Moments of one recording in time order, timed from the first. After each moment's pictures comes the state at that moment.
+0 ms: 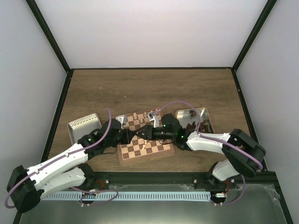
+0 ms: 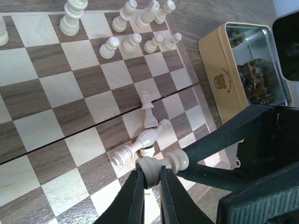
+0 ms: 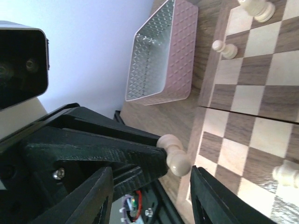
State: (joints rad) left arm -0.82 0.92 0.58 -0.38 0.02 -0.79; right arm 0.89 1.45 0.62 0.47 -0.48 0.99
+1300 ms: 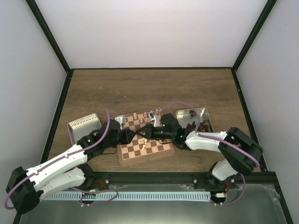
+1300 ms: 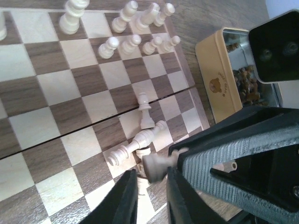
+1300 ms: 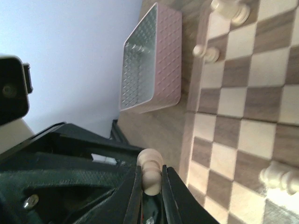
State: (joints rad) left arm -0.82 0.90 0.55 -0.34 0.05 -0.83; right arm 0.88 1.49 0.61 0.53 -0.46 1.09
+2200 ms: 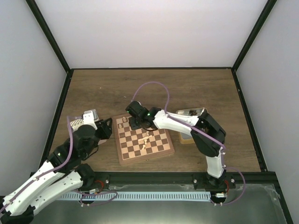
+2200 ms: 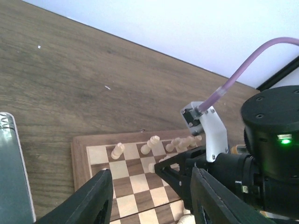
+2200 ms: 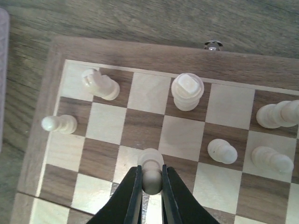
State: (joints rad) left arm -0.82 0.53 0.68 -0.60 -0.46 -0.71; right arm 0.98 1.91 1.40 -0.45 0.13 0.55
